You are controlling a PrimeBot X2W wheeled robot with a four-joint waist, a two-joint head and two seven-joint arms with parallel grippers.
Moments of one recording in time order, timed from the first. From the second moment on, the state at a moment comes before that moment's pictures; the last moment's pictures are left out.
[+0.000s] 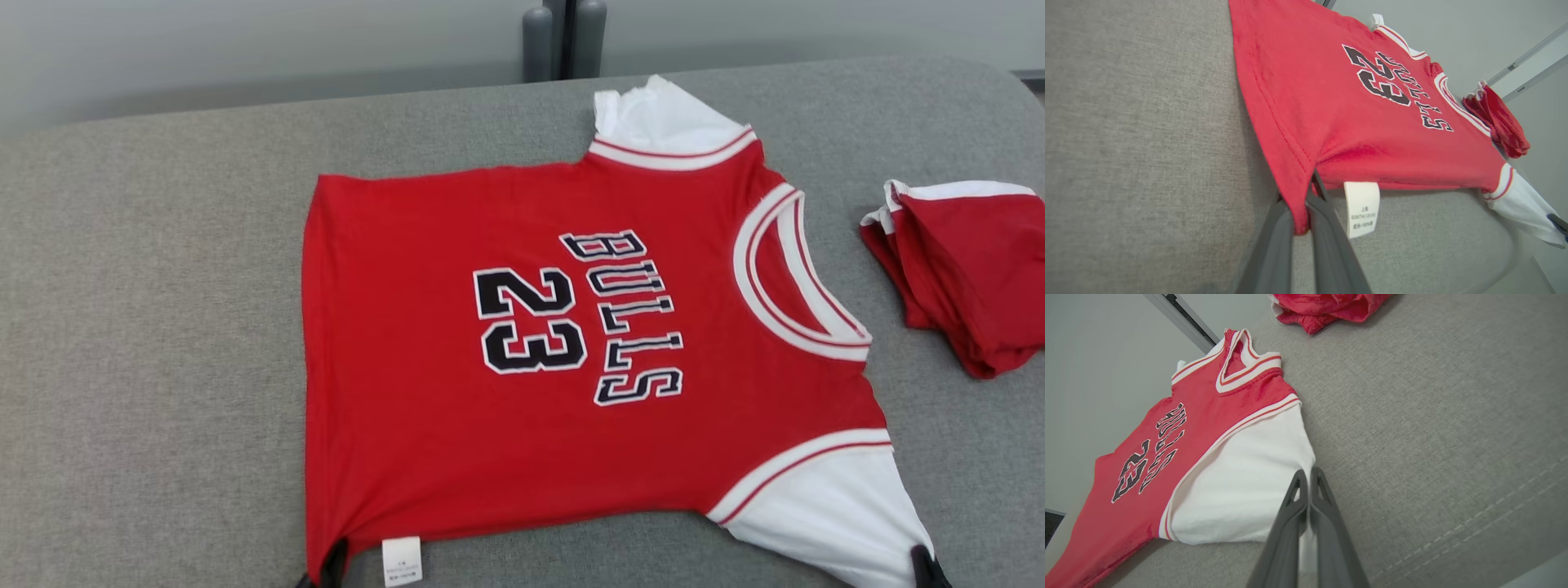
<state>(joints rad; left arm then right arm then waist) 0.15 0.42 -0.51 0.04 -0.87 0.06 -0.26 0.28 -0.05 -0.06 0.10 0.71 0.13 -0.15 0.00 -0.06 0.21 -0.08</state>
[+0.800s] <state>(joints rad) -0.11 0.49 -0.48 -0.10 -0.93 0.11 0.05 -0.13 -0.05 -0.12 0.00 0.55 0.13 0.14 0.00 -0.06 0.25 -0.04</state>
